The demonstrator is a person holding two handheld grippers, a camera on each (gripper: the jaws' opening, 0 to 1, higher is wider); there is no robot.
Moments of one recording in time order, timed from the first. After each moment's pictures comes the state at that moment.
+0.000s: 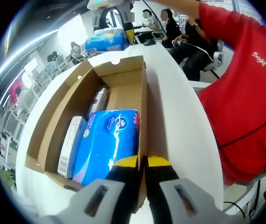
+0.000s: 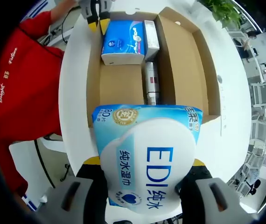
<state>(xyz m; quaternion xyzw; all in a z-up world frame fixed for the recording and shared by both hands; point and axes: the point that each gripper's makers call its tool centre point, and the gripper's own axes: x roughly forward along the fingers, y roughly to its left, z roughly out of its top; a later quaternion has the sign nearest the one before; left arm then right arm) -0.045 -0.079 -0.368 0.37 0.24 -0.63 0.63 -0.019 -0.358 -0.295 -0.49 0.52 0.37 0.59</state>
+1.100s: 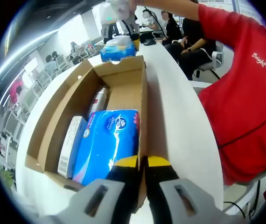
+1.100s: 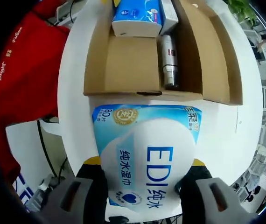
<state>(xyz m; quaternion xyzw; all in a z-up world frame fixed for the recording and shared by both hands) -0.046 -0.081 -0.368 0.37 0.24 -0.63 0.63 -0.028 -0.392 -0.348 -0.52 0.54 0.40 0.53</state>
